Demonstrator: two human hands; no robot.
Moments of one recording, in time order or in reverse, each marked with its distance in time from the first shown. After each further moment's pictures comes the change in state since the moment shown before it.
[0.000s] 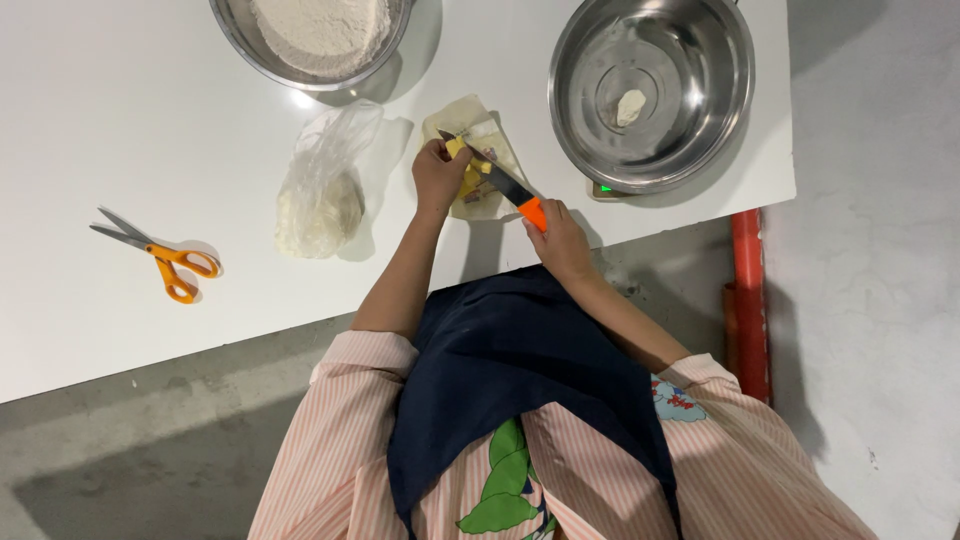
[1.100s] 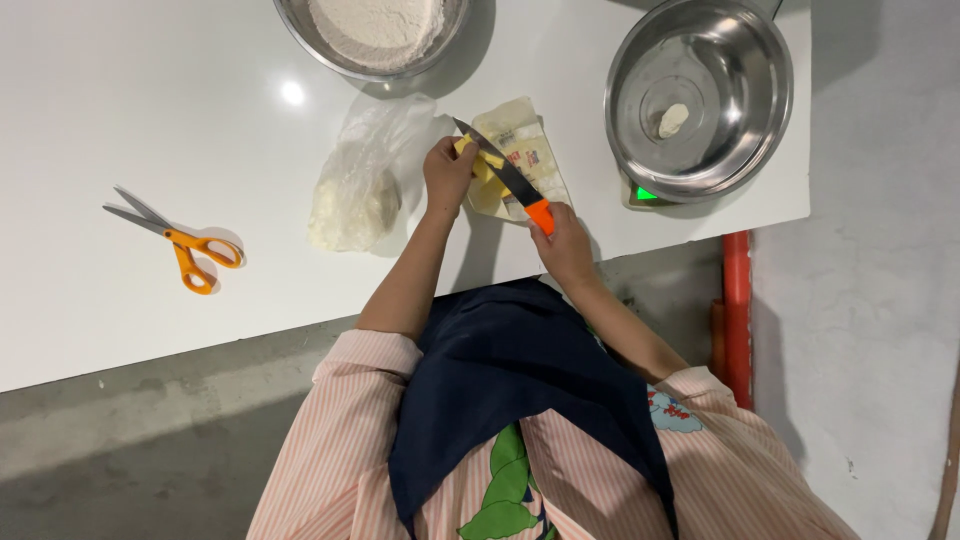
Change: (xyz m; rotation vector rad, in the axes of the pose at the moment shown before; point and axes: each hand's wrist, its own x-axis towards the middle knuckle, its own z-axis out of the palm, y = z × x) left_hand 0.015 -0.023 -0.055 -0.316 -0.048 0.026; right_hand 0.007 -0.068 0.039 -0.019 0.045 0.064
